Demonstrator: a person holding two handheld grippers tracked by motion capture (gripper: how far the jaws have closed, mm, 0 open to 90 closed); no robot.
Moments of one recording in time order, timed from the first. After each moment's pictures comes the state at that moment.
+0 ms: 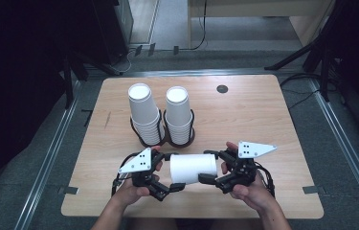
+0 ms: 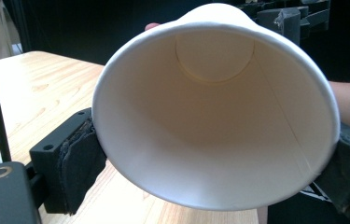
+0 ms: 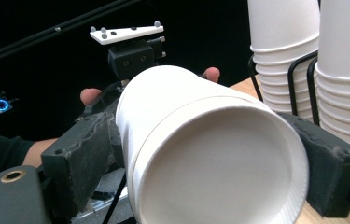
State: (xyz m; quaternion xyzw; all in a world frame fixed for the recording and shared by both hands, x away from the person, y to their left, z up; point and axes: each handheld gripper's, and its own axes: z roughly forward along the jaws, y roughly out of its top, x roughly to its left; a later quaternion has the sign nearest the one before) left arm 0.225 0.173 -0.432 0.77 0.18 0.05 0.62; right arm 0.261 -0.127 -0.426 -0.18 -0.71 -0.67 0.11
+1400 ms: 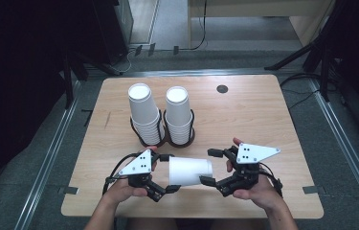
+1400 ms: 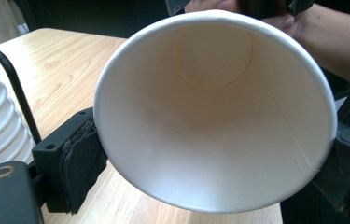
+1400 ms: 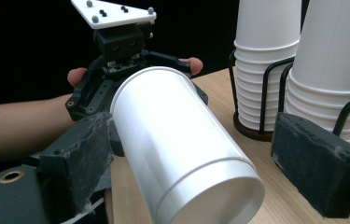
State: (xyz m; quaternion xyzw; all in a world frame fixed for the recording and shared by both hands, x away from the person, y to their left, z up) left arm 0.224 0.182 -0.431 0.82 0.16 0.08 0.55; right arm 0.251 -0.130 -0.410 -0.15 -0.76 -0.63 0.02
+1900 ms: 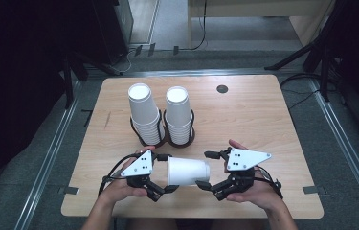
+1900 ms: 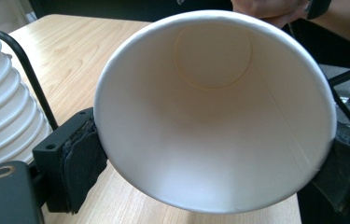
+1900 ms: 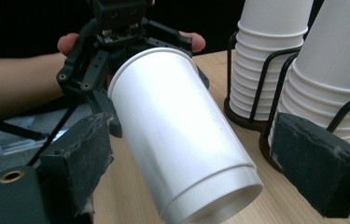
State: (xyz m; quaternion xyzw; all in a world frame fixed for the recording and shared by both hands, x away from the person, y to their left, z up) left arm 0.224 0.184 -0.431 0.84 0.15 0.10 0.51; right arm 0.243 -0.117 -0.411 -0.12 -0.80 -0.59 -0.03
